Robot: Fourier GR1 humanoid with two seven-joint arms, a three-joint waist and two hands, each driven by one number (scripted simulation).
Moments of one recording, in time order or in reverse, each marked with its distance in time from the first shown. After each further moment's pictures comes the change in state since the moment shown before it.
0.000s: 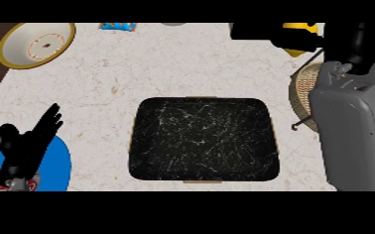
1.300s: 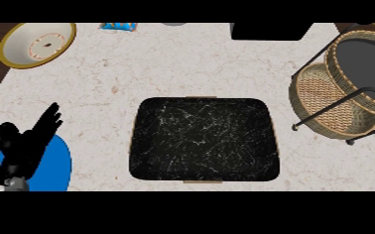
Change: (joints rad) left arm -0.006 -0.006 0.014 -0.006 -0.016 -0.013 0.011; right arm -0.225 -0.461 0.060 0.529 0.233 0.276 -0.470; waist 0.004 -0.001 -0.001
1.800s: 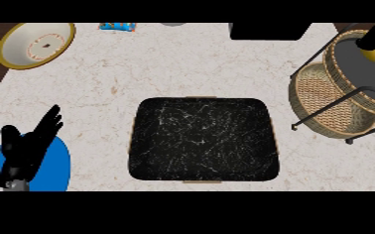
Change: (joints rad) left arm 0.012 -0.008 -0.001 0.002 -0.007 -0.003 -0.011; right arm 0.022 0.025 -0.073 0.143 -0.028 0.204 0.143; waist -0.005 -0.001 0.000
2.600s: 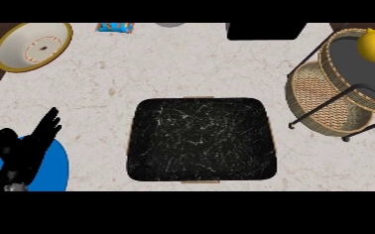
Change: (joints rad) left arm 0.022 -0.012 0.011 -0.021 -0.003 0.004 0.009; right arm -0.009 -0.023 -0.275 -0.155 -0.179 -0.131 0.099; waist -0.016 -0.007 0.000
